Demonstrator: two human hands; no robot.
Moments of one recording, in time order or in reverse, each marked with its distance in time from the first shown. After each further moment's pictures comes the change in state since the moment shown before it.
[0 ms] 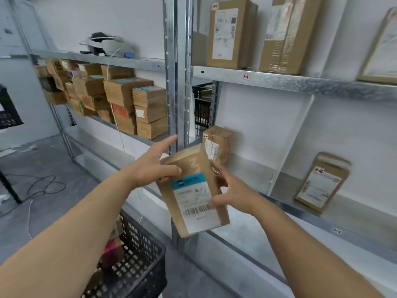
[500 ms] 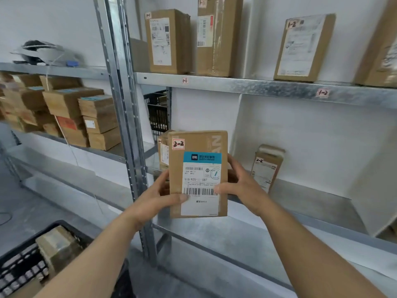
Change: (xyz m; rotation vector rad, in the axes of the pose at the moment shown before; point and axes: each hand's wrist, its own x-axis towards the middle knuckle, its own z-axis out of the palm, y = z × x) left_hand -0.001 0.020 0.133 -0.348 -0.204 0.012; right_hand -0.095 0.044 -0.079 0.354 0.315 -0.037
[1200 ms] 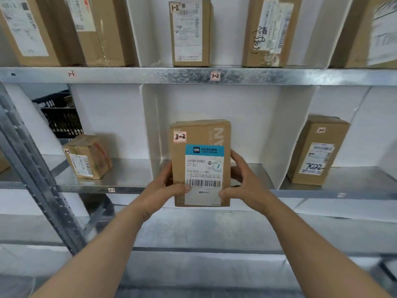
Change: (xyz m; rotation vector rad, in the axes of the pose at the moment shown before) left_hand 0.079 0.036 0.160 0.016 -0.320 0.104; right_hand -0.119 0.044 -0.131 -0.192 0.429 0.074
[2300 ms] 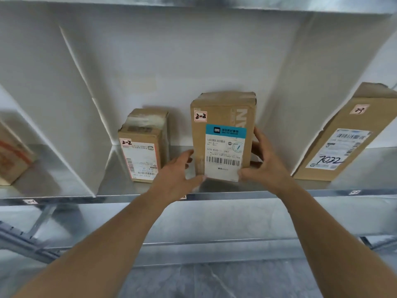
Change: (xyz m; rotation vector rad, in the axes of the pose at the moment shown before) left_hand 0.209 -0.063 0.094 0.639 0.008 -0.101; right_hand 0.117 0.137 -0.115 -0.083 0.169 0.176
